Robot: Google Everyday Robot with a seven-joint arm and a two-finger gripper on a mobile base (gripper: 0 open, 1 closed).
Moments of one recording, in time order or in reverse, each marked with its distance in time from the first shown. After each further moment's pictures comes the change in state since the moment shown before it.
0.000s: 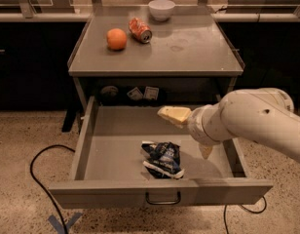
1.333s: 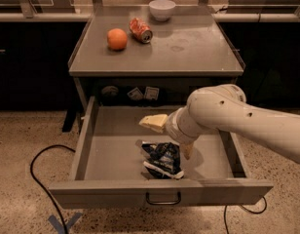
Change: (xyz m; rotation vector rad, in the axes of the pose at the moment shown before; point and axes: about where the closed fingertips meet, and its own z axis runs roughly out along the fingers) arm -0.018 -0.012 0.077 -0.066 -0.146 -0.088
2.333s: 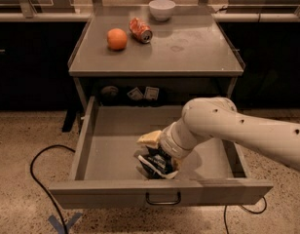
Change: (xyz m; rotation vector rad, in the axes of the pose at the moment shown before) arm -0.047 0.015 0.030 -0.023 -0.153 0.062
